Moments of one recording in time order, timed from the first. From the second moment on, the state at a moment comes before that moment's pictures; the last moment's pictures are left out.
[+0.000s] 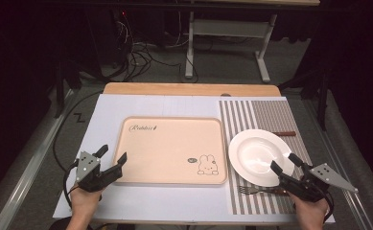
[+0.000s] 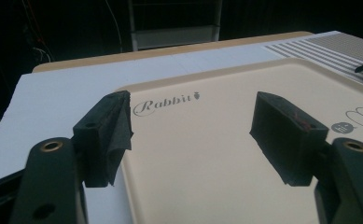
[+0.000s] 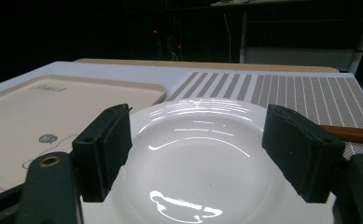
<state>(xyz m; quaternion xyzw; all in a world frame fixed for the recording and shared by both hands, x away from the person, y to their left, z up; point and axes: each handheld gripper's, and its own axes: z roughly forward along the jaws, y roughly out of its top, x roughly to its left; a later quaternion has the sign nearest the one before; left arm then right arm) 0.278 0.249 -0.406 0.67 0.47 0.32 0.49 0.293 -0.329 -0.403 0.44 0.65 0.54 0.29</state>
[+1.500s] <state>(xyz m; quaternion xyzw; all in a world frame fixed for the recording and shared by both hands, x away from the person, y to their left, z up) 0.278 0.248 -0.406 0.66 0.47 0.32 0.49 0.349 -0.327 -0.382 0.45 0.67 0.50 0.30</state>
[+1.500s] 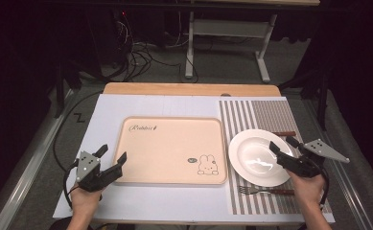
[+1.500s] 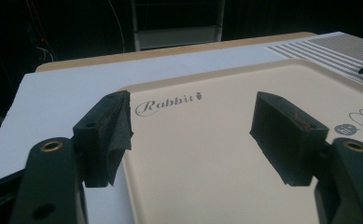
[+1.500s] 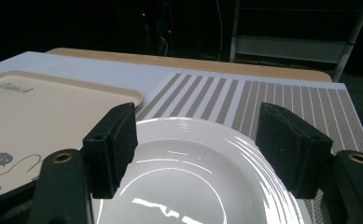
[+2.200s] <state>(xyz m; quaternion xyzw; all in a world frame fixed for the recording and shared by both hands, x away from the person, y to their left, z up) 0.279 0.248 -0.407 0.66 0.47 0.33 0.48 0.376 -0.329 -0.376 0.48 0.69 0.46 0.29</state>
